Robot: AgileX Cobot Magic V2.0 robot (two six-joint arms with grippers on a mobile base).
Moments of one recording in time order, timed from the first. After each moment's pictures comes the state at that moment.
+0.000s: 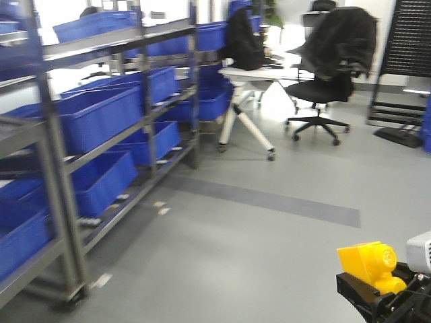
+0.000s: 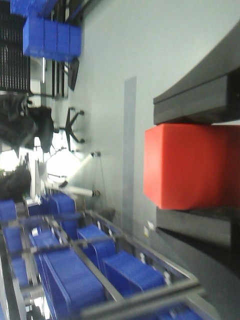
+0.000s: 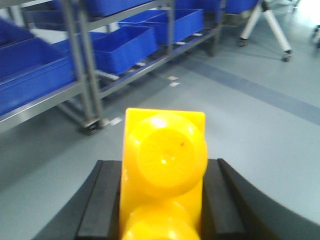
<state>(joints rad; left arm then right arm) -0.18 0.44 -0.50 -0.29 0.28 0.29 0.40 0.86 -0.61 -0.21 0.20 0.21</state>
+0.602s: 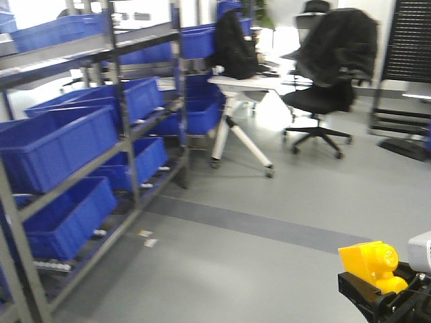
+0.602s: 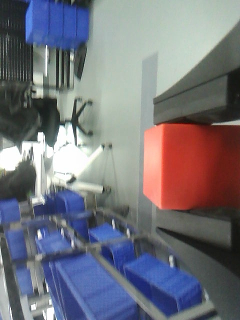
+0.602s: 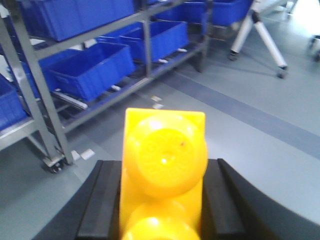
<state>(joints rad) -0.18 0.44 -0.50 -0.29 0.28 0.29 0.40 0.86 -0.61 -0.21 0.20 0.21</state>
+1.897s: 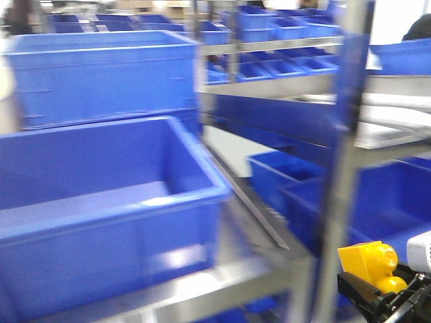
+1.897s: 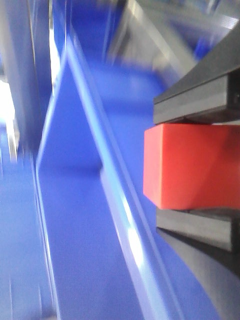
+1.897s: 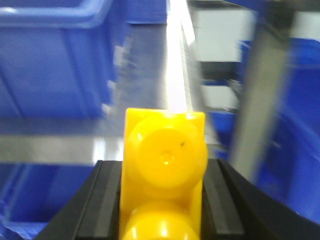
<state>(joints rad) -0.18 0.44 -0.50 -0.29 0.28 0.29 0.40 0.86 -0.61 -0.21 0.20 0.21</state>
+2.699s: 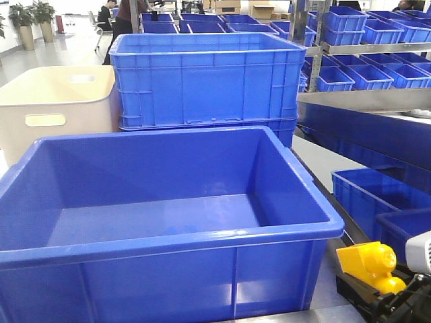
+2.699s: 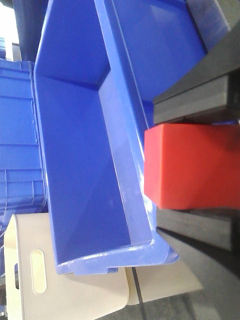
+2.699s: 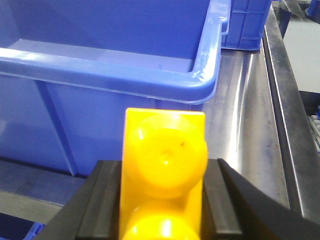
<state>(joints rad) -0.18 0.44 -0.50 -0.29 0.28 0.29 0.40 0.86 -0.61 -0.21 0.20 0.21</state>
